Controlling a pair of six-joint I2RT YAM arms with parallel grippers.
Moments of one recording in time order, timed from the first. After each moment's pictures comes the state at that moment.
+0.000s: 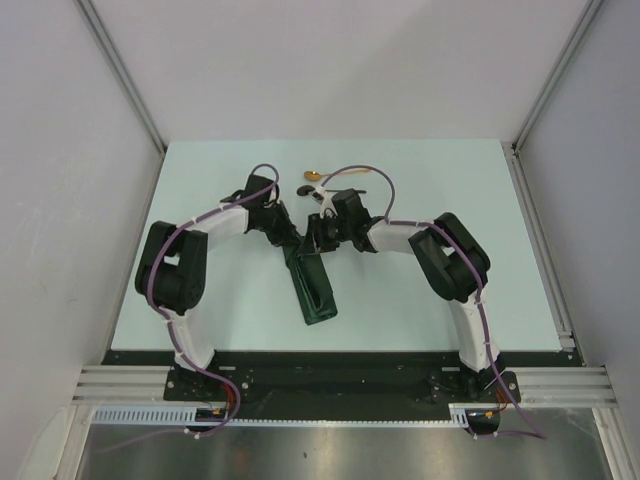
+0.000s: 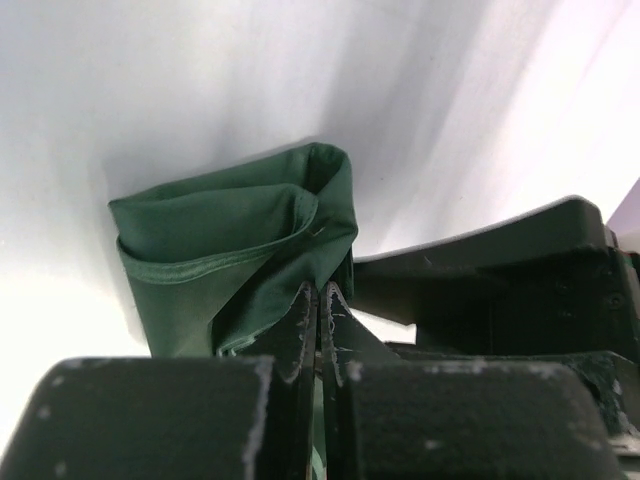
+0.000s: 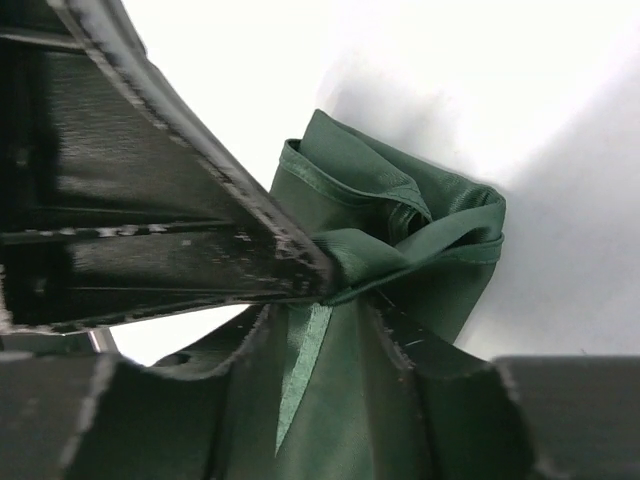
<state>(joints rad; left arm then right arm) -0.31 1.86 1.20 -0.38 0.39 -0.80 0.66 2.14 1.35 0.16 -0.54 0.49</state>
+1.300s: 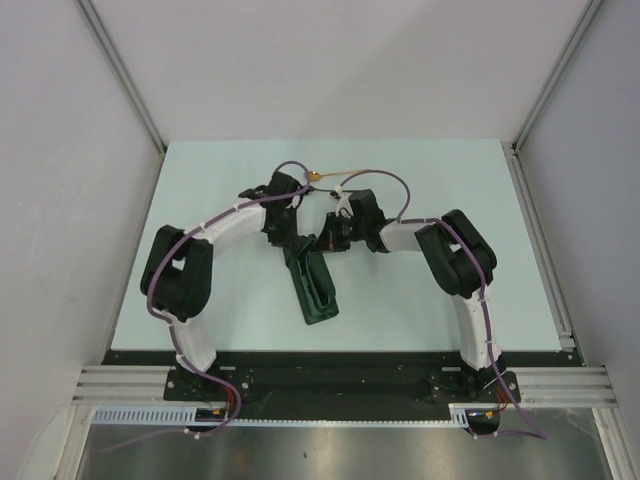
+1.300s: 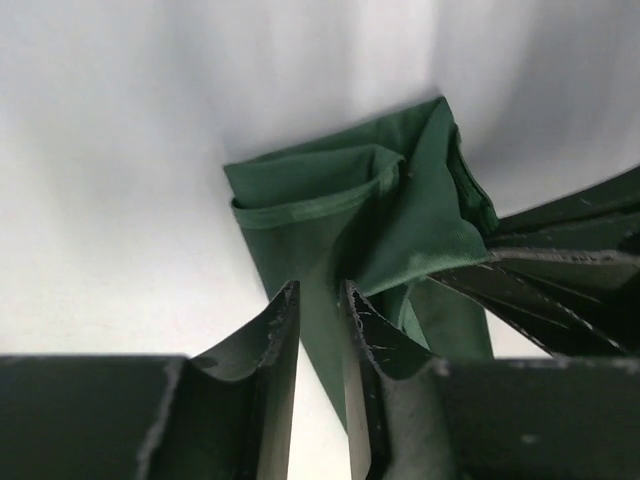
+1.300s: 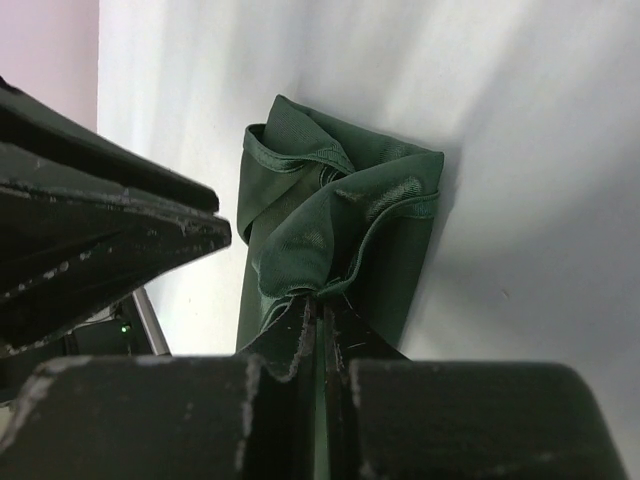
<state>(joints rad) -0.45 1.82 1.30 -0.63 -0.03 -0.48 0.58 2.14 1.25 0.27 -0.64 0.63</state>
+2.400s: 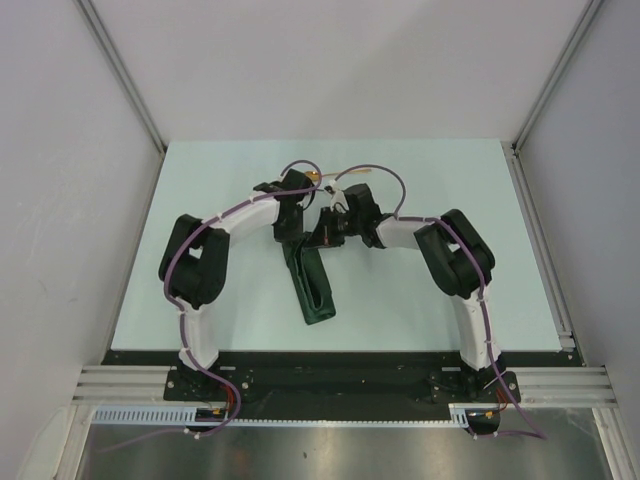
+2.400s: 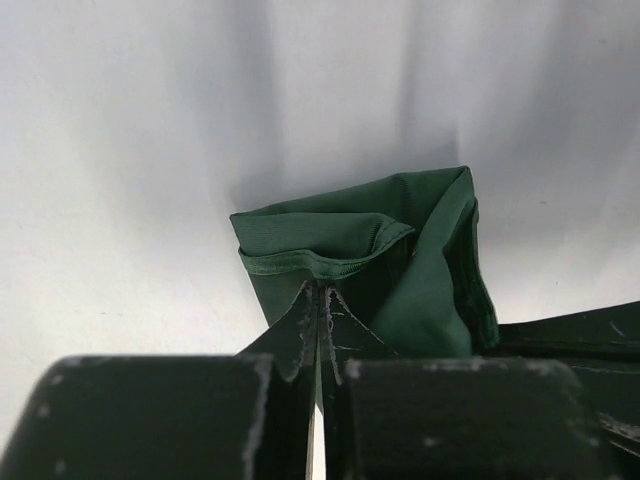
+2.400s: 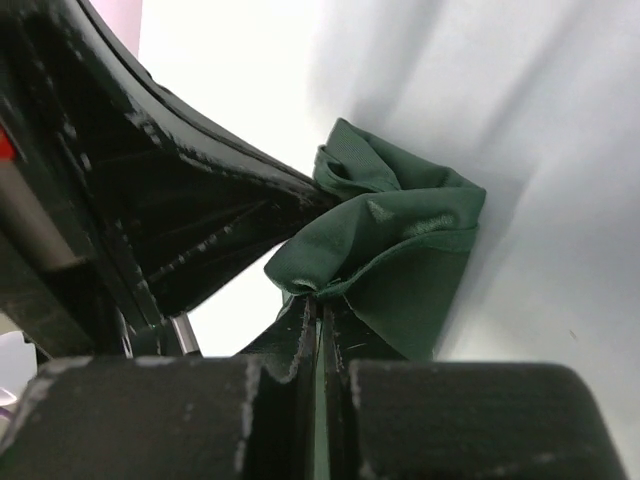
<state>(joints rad) -0.49 1.97 1.45 -0.72 -0.15 -0.47 0.59 2.15 1.31 0.25 -0.68 0.66</state>
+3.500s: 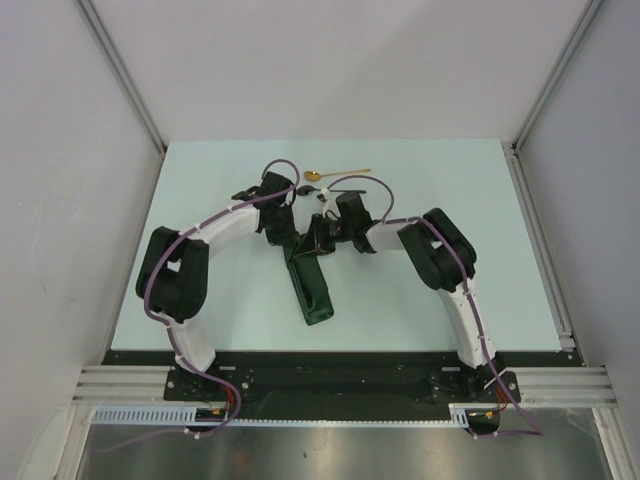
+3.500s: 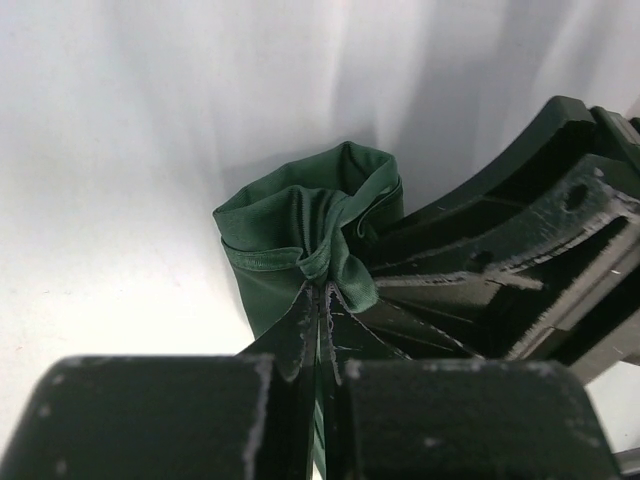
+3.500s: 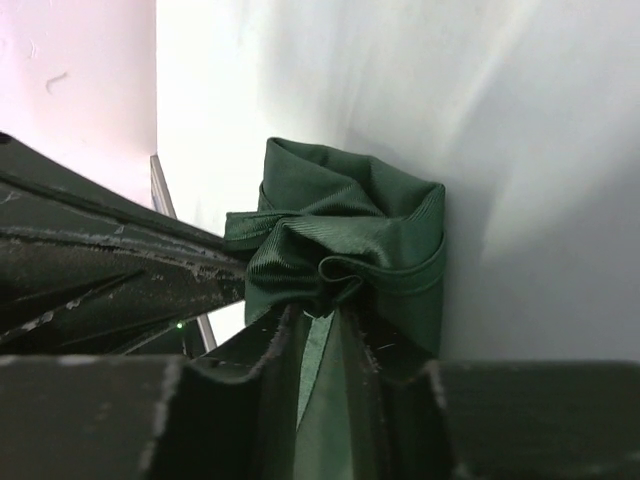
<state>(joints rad) -0.42 1.81 1.27 -0.56 0.03 -0.59 0.61 2.29 1.38 0.35 -0.76 0.79</state>
